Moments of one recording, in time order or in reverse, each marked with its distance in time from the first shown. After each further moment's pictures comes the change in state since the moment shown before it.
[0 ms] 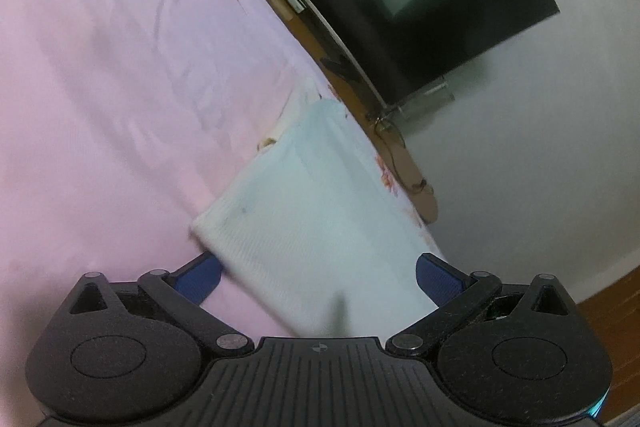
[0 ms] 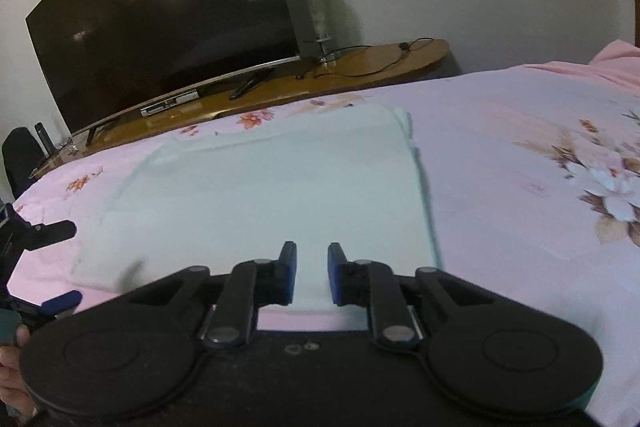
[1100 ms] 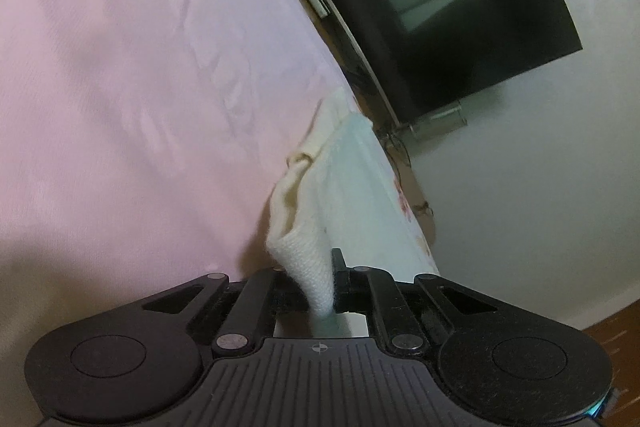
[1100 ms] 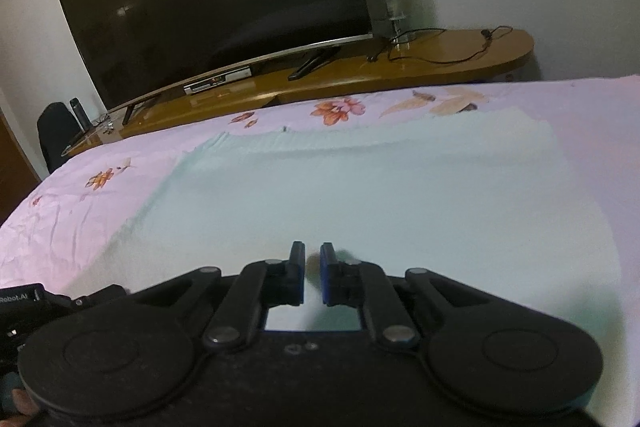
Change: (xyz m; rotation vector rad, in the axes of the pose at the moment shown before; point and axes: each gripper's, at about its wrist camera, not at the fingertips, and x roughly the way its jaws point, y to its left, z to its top) left arm 0.041 0.028 0.003 -0.112 -0.029 -0.022; right arm 0.106 0.057 0.029 -0.036 0.054 0.170
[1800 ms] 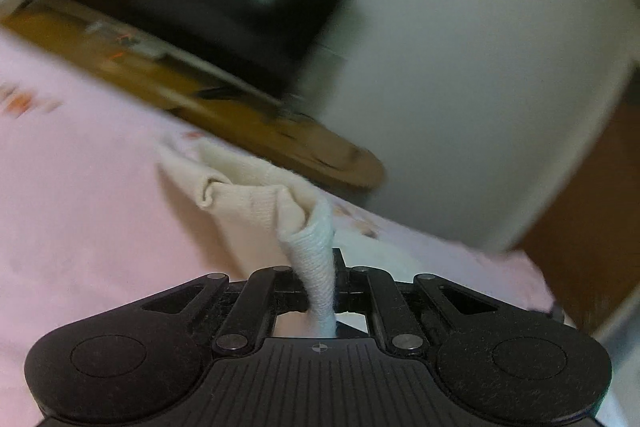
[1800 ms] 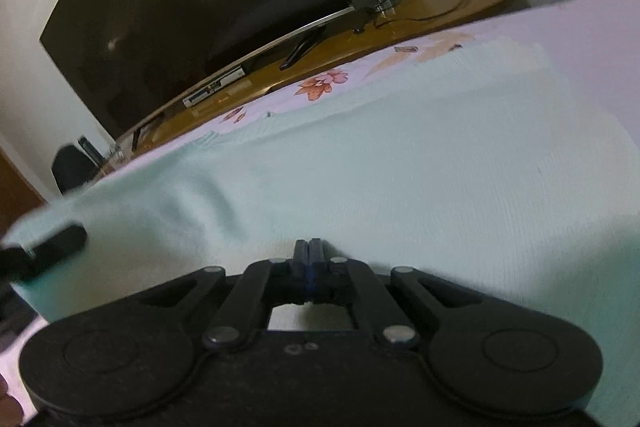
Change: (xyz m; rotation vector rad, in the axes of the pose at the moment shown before) left arm -0.002 -0.149 -0.004 0.664 0.083 -0.119; right arm 0.009 -0.035 -0.011 0.237 0.040 0.069
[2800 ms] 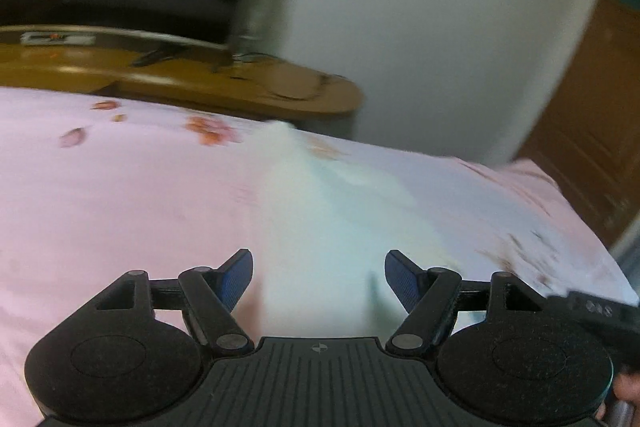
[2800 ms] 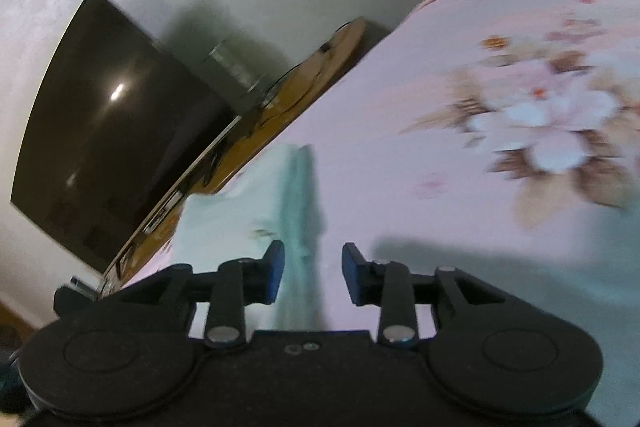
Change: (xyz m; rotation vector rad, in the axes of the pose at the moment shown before) left arm 0.050 -0.043 -0.007 0.145 0.176 0.050; right arm -0.151 -0.131 0.020 0.265 -0.209 -0.065
